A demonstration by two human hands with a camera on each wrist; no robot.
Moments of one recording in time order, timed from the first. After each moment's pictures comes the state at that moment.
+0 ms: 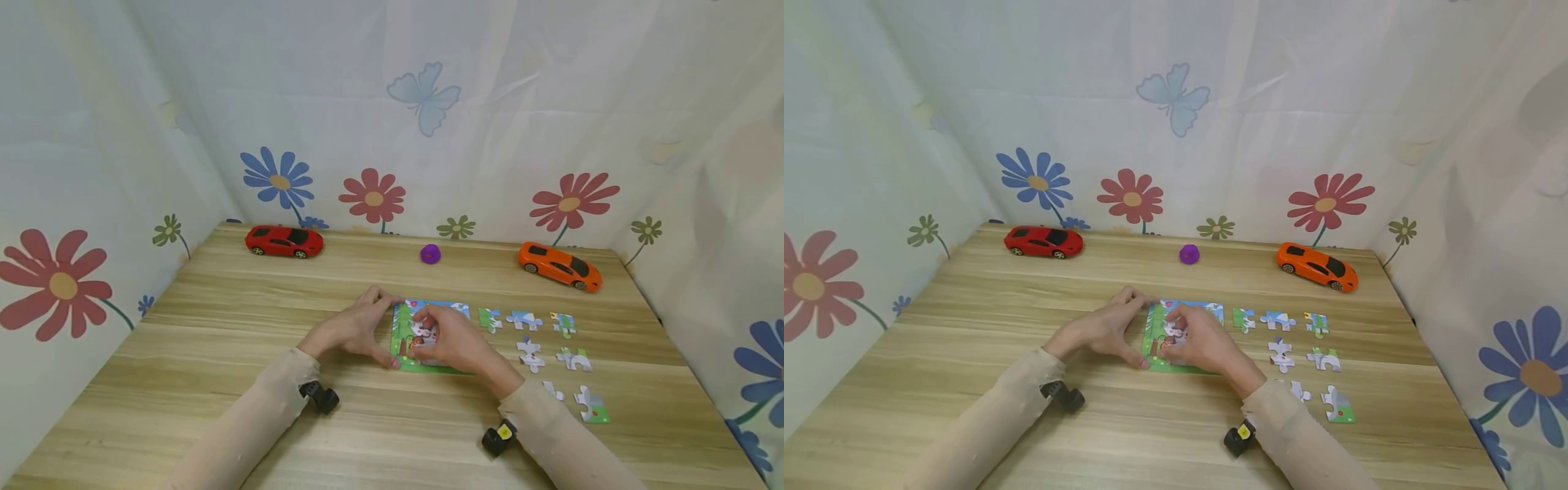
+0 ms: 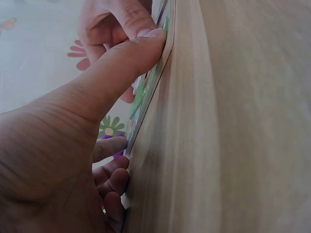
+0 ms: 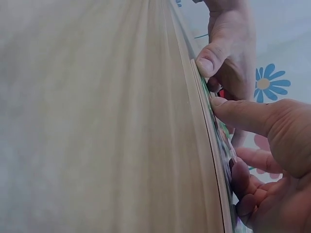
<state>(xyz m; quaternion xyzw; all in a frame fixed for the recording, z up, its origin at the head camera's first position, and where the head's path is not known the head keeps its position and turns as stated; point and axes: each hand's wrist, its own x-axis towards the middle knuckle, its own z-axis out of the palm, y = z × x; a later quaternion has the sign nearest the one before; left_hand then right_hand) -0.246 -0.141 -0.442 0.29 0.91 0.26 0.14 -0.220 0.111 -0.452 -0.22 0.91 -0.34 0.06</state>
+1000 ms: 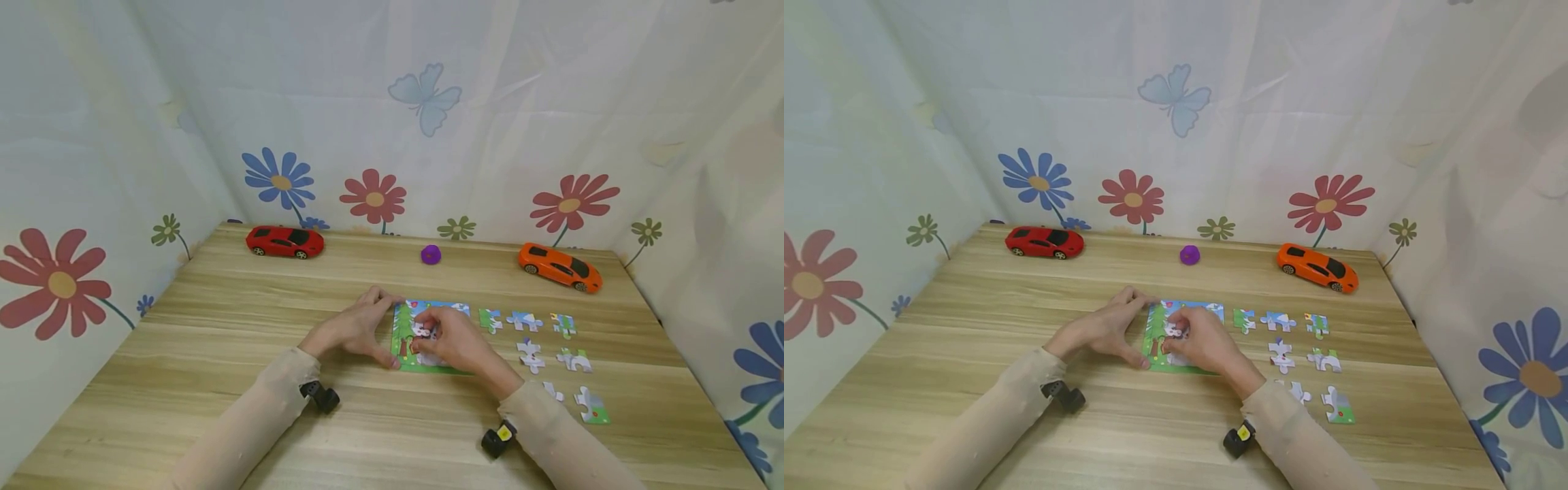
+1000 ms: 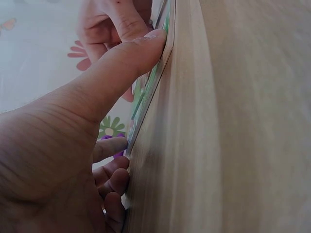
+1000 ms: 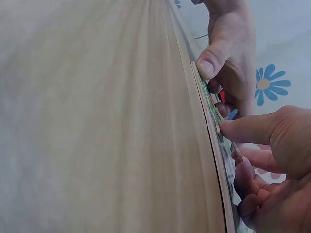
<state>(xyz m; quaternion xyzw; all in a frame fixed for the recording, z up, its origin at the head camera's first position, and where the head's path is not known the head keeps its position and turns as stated) -0.247 -0.141 -0.441 0.29 0.91 0.25 0.15 -0.218 0.111 -0.448 -0.20 0.90 -0.38 0.07</state>
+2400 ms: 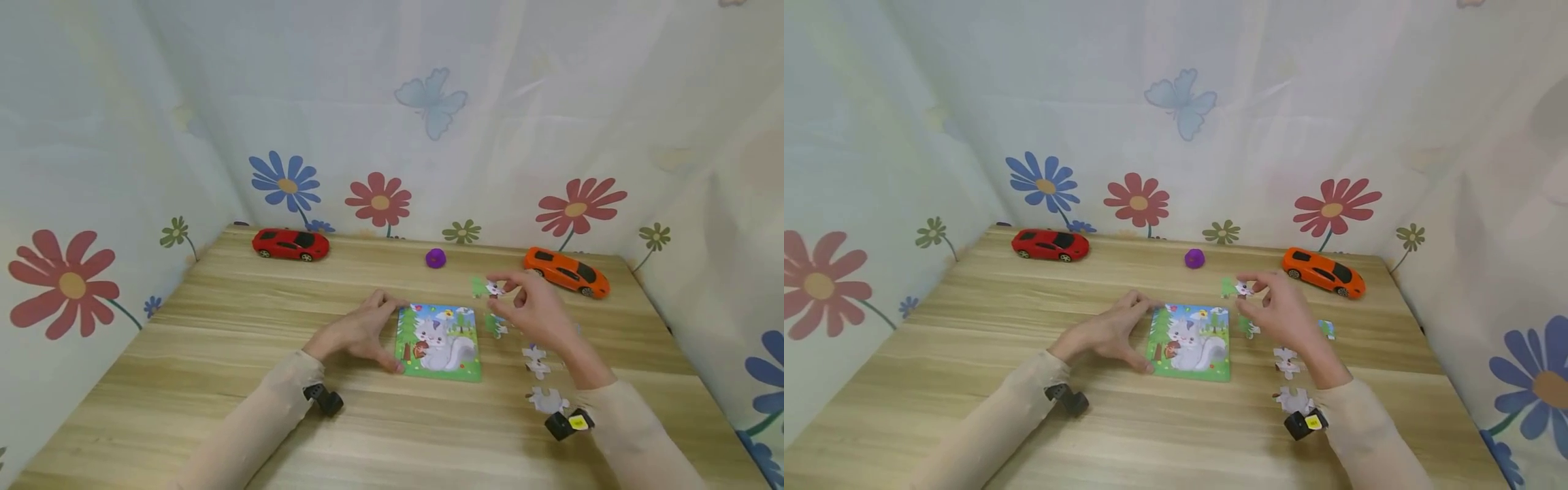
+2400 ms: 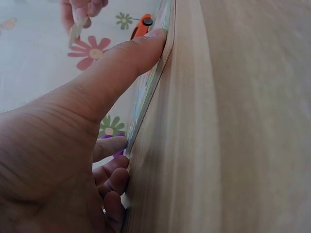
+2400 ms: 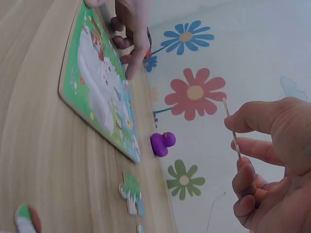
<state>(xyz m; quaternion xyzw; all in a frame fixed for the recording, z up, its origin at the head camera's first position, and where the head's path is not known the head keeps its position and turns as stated) -0.245 -0.140 -0.446 0.28 0.91 0.26 0.15 -0.217 0.214 -0.381 -0.16 0.91 -0.37 -0.04</state>
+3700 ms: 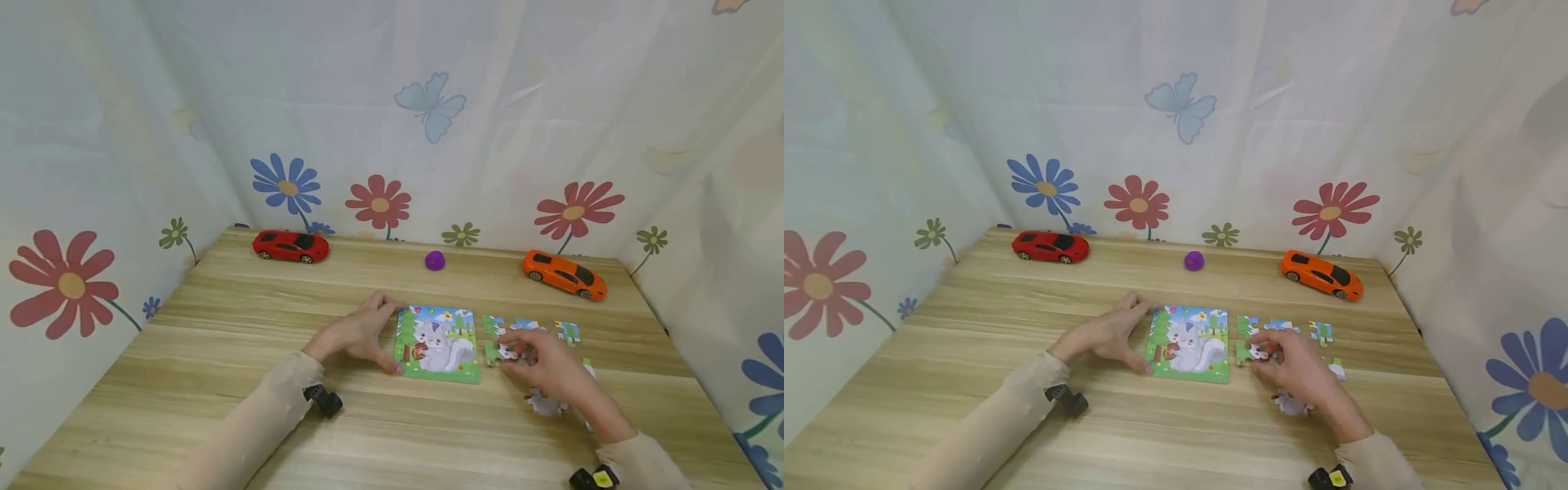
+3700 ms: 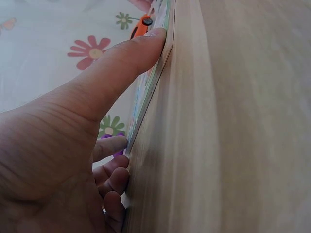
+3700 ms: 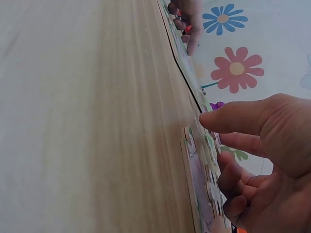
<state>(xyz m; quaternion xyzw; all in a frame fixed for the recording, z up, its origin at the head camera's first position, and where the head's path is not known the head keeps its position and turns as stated) -0.247 -0.142 -0.448 0.29 0.91 0.25 0.14 -0.178 0.246 -0.441 -0.17 0.93 -0.33 0.03</state>
